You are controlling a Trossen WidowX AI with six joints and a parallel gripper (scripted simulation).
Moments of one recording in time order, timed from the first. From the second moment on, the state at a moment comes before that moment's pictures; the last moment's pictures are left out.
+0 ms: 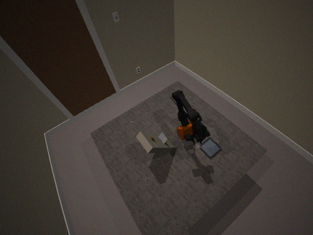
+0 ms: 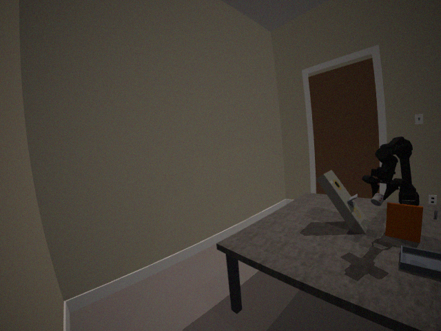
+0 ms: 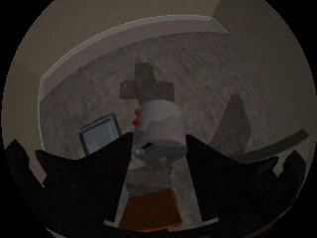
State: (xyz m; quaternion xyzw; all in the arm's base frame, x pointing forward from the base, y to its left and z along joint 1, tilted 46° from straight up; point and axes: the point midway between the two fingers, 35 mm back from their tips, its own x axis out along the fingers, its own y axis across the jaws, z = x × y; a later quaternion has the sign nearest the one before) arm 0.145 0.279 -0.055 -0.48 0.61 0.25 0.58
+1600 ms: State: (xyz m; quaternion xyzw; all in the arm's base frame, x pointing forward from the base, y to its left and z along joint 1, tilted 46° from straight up) arm -0.043 0.193 -0.192 -0.51 0.59 0.50 0.38
